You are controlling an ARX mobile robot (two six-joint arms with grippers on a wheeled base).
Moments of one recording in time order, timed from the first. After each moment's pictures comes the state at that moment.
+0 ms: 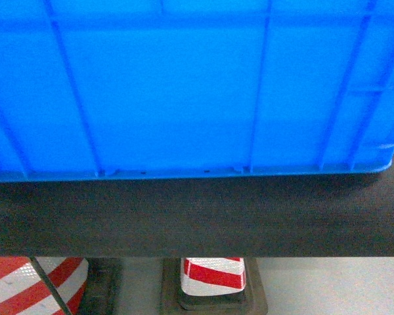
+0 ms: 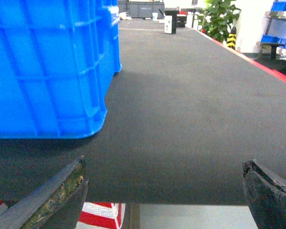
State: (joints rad) left arm 0.00 0.01 0.02 -0.01 0.00 0.00; right arm 0.00 0.01 0.01 -0.01 0.00 0.00
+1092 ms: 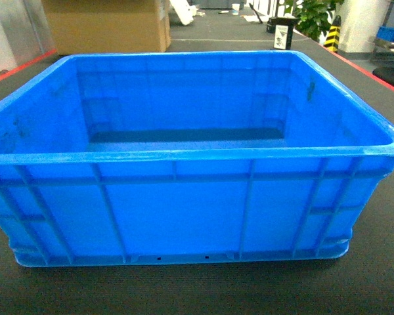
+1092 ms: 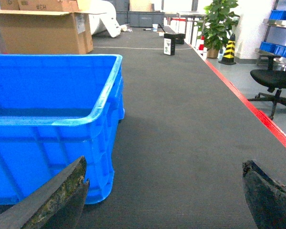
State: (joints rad) left arm 0.00 0.01 0.02 -0.01 0.00 0.00; right arm 0.00 0.01 0.01 -0.01 0.00 0.00
